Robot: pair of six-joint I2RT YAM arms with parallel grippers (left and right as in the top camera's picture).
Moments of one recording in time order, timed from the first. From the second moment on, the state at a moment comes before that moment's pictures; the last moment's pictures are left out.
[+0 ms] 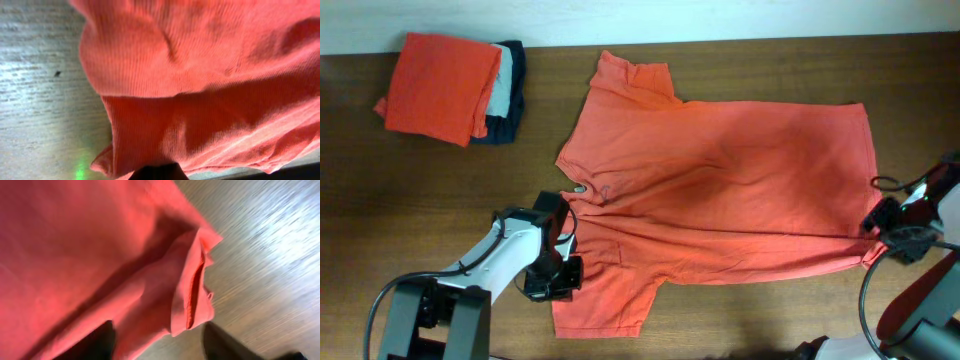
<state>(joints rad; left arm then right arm) -0.25 1.61 0.76 -0.96 0.23 -0.25 -0.67 1.69 1.17 -1.09 -0.07 0.18</state>
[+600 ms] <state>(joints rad) -0.25 1.61 0.76 -0.96 0.24 -0.25 -0.67 1.69 1.04 -0.96 0.02 0.27</state>
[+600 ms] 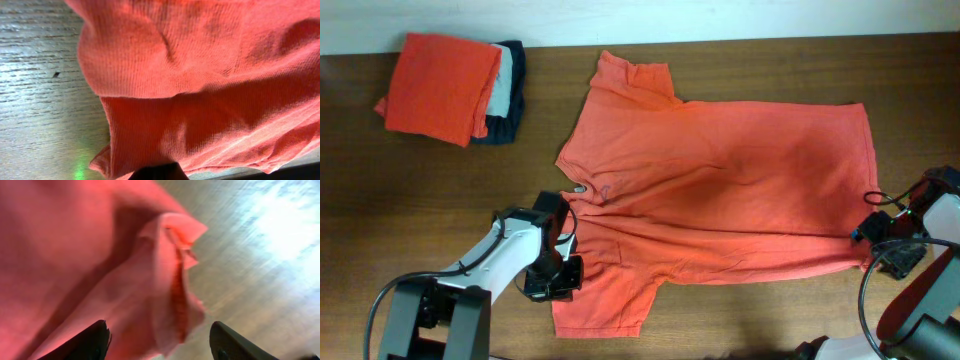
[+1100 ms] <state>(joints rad) -0.25 1.61 0.76 -0.96 0.24 -0.25 -0.67 1.69 1.01 -0.93 0.03 0.32</state>
